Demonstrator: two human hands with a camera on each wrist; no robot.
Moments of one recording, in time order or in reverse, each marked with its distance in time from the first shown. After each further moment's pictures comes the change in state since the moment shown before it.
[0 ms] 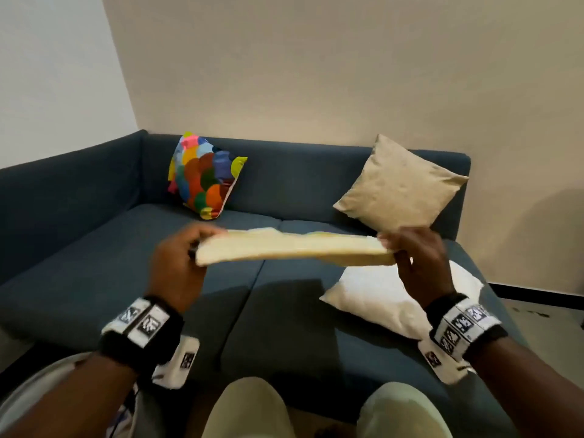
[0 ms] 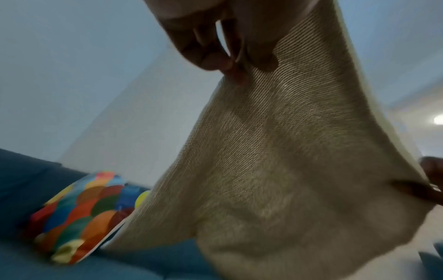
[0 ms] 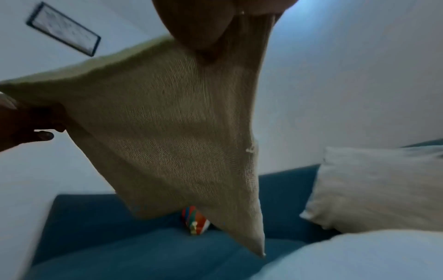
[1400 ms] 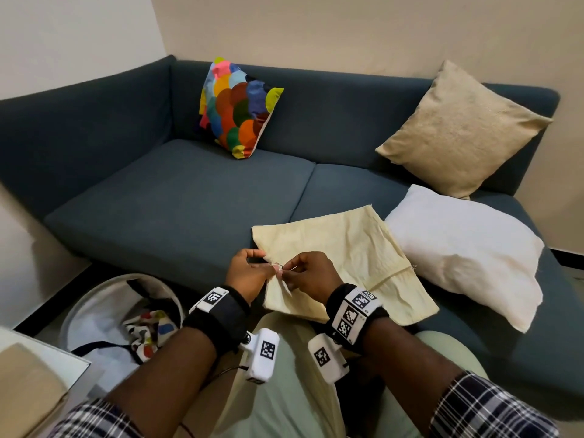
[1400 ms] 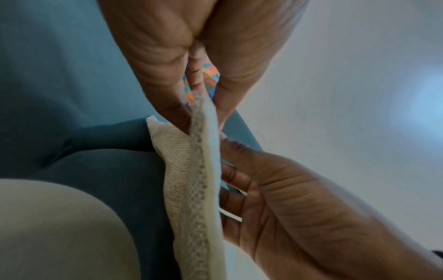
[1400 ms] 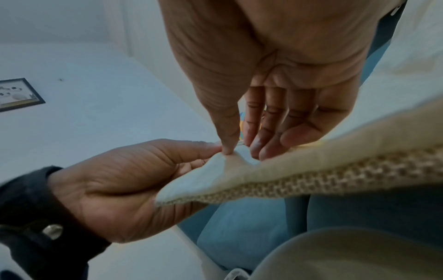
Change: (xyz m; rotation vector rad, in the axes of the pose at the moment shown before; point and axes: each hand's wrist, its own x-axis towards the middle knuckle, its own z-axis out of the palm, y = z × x) left_hand -0.117 -0.040 0.070 -0.419 -0.103 -1.151; right_hand -0.088 -0.175 0.181 0.641 -0.871 1.006
